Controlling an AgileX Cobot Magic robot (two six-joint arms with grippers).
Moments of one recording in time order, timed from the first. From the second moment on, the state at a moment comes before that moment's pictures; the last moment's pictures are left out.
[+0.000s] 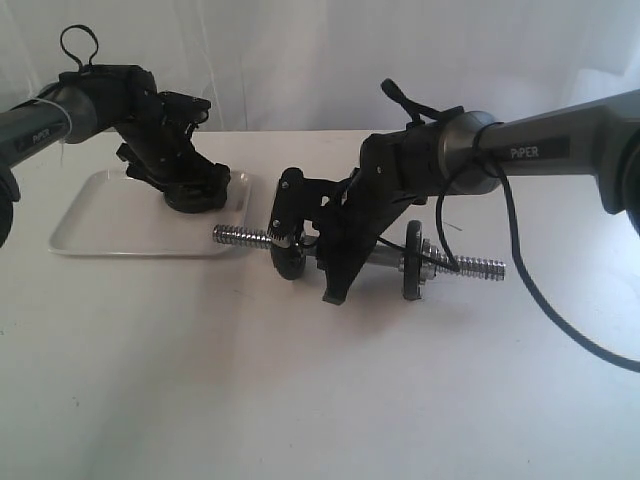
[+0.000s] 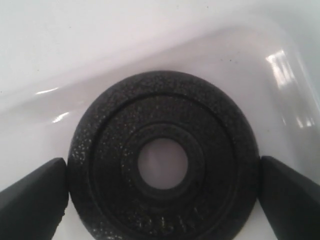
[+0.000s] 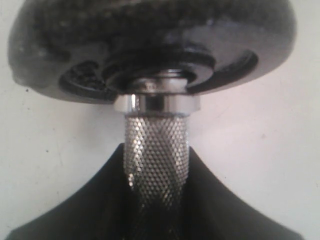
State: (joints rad) left arm -0.27 2.51 -2.26 -0.08 0.91 0.21; right arm 0.53 2.14 -1.47 0.14 0.45 -0.99
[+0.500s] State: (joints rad) left arm -0.27 2.49 -2.21 -0.10 0.84 0.20; right arm 0.53 2.14 -1.47 0.14 0.45 -0.99
